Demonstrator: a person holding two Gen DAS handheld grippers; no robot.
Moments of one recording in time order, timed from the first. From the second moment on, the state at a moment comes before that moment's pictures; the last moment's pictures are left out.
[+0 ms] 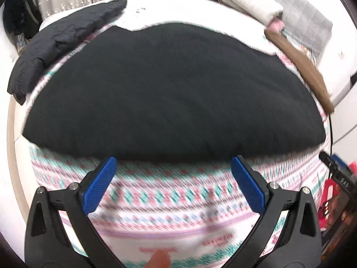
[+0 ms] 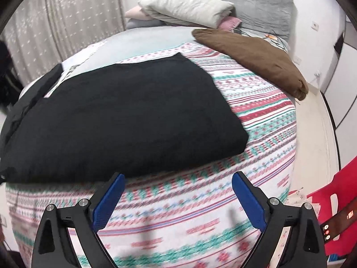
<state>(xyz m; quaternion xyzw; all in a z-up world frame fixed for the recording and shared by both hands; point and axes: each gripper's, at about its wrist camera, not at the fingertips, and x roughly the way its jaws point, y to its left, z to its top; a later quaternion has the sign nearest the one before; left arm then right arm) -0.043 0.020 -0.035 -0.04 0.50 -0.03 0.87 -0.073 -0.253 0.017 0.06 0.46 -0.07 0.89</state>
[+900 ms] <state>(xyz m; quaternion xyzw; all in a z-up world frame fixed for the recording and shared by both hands) -0.070 -0.024 -0.046 0.01 0.47 0.01 0.88 -0.071 -0.182 -0.002 0.01 0.47 -0.01 0.88</state>
